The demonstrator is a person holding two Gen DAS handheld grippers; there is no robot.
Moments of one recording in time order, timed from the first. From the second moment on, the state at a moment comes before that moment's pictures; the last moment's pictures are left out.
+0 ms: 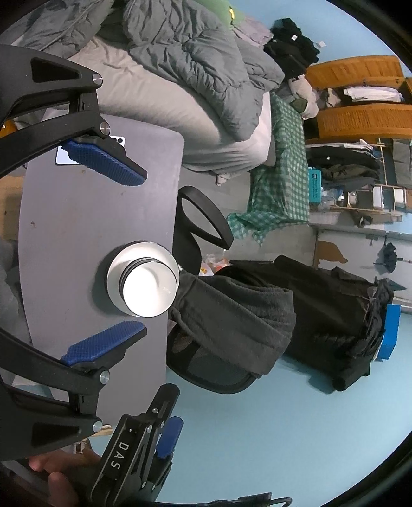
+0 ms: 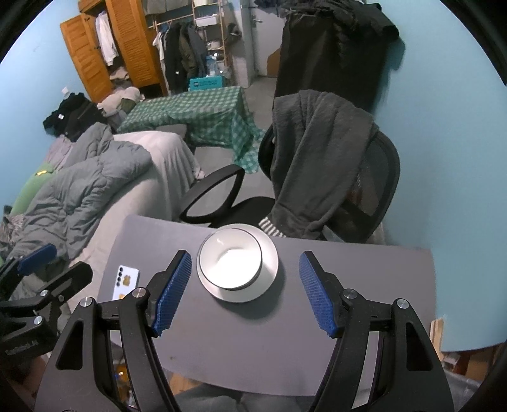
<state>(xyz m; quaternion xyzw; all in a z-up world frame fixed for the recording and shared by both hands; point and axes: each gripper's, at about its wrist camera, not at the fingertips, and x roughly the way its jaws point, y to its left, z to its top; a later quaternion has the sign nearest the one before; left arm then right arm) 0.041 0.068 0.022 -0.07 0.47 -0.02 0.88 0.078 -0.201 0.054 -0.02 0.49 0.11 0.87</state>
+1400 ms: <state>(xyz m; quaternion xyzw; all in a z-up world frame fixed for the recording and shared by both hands) 0.031 0.050 0.024 -0.07 0.49 -0.04 0.87 0.060 -0.225 0.059 -0.02 0.49 0.10 0.87</state>
